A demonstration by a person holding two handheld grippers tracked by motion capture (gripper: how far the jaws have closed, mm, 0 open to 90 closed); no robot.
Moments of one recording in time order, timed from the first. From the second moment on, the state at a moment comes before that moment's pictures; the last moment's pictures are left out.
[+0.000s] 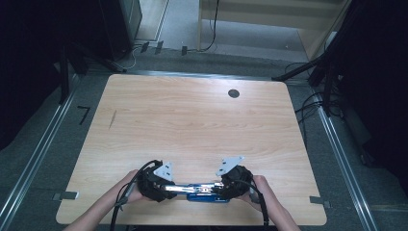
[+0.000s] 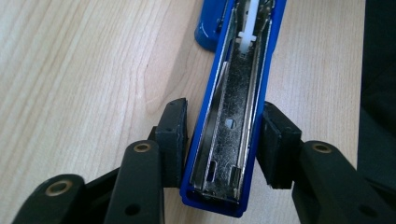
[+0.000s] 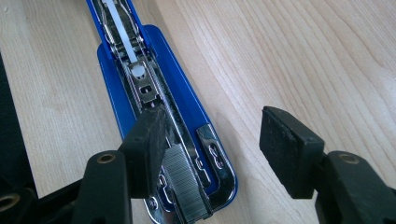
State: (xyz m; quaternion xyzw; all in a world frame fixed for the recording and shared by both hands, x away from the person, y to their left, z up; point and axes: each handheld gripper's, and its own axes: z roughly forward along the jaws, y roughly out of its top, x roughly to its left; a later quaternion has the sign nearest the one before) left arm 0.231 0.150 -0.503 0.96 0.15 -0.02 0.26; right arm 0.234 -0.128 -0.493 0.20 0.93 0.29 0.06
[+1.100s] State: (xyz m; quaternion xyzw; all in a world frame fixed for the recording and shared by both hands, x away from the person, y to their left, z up) left arm 0.227 0.155 -0.478 0.94 0.12 -0.01 0.32; right arm 0.233 -0.130 -0.496 0.21 0.93 0.30 0.06
